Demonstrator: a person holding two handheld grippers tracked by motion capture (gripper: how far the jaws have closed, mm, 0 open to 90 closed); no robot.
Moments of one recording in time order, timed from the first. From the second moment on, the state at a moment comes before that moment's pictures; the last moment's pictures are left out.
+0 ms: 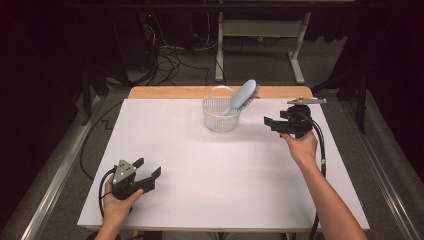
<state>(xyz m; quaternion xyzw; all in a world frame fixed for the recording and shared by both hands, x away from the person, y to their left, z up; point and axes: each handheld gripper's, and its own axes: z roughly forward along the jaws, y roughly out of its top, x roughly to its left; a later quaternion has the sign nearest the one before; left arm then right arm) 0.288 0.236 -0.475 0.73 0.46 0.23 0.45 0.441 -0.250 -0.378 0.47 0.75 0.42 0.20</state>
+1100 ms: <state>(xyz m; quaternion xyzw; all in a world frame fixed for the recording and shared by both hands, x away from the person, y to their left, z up) 0.288 0.236 -0.475 0.73 0.46 0.24 0.45 0.424 -0.277 -0.366 0.48 0.73 0.44 0.22</state>
